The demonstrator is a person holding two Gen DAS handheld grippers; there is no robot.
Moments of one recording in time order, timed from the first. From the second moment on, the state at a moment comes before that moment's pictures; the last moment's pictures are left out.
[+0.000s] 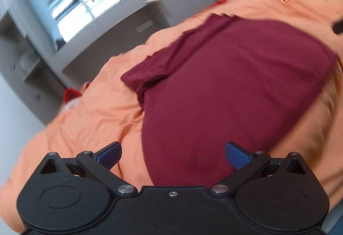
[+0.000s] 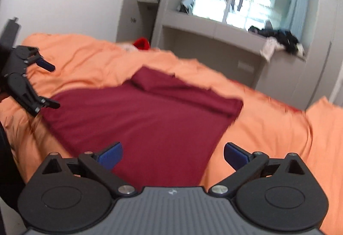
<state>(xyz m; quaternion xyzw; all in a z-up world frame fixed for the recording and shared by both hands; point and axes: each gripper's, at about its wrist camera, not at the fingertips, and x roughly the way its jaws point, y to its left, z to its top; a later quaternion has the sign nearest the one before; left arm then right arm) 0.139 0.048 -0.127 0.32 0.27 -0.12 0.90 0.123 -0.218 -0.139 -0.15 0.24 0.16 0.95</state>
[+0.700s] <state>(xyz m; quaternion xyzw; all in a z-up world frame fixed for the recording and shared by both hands) 0.113 0.034 -0.181 0.45 0.18 -0.13 0.86 0.111 -0.229 -0.167 -0.13 0.30 0.12 0.94</state>
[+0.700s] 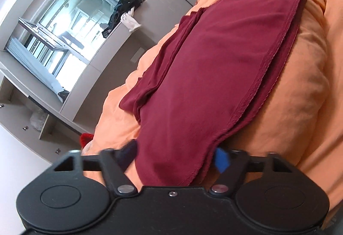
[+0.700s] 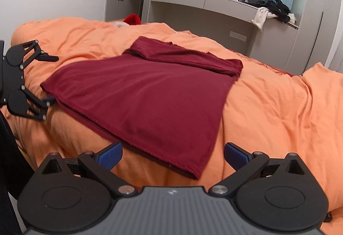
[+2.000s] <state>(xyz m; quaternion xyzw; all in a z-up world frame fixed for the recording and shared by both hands) 0.127 0.043 -0.134 0.33 0.09 -0.12 0.93 0.127 -0.159 -0.260 -0.42 0.20 0.03 0.88</state>
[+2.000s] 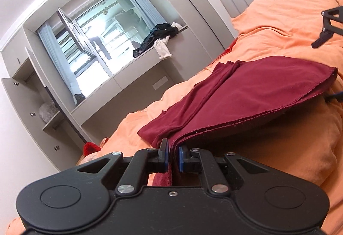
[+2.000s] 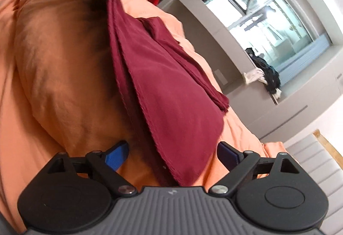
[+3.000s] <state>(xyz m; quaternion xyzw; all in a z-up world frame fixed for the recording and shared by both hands) 0.245 0.070 -0.044 0.27 0.22 -0.20 0.92 0.270 -0.225 -0.054 -0.27 0.35 0.24 0.87</state>
